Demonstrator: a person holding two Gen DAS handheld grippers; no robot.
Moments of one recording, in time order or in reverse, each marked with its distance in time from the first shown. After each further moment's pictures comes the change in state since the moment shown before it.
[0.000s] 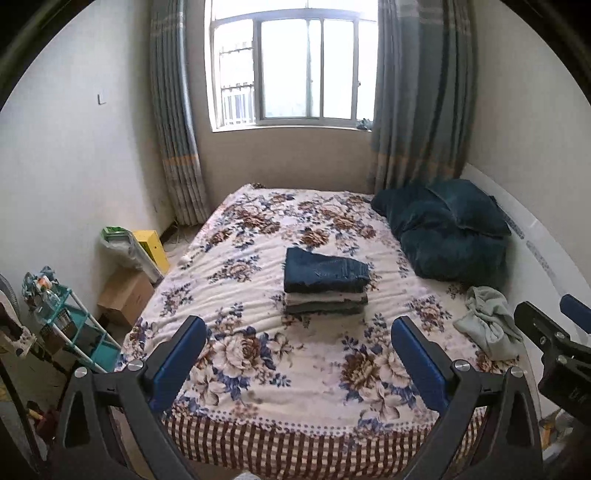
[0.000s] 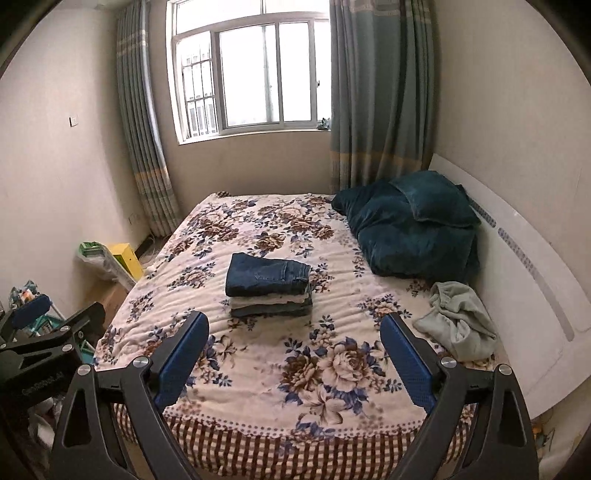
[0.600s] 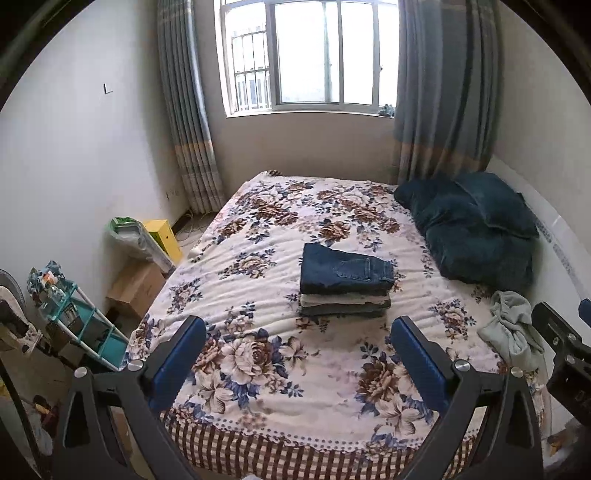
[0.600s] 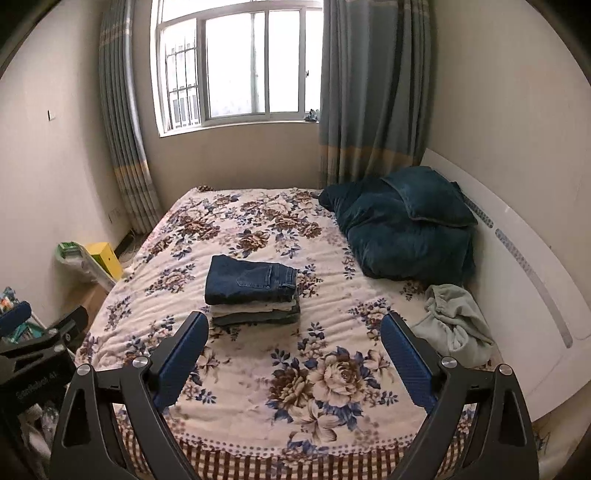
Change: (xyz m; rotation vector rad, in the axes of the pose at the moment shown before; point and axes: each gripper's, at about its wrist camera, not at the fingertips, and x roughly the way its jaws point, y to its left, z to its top) left arm 0.071 0.003 0.020 -0.017 0.058 0.078; right arm 0.094 0.012 0.041 -0.004 0.044 -0.066
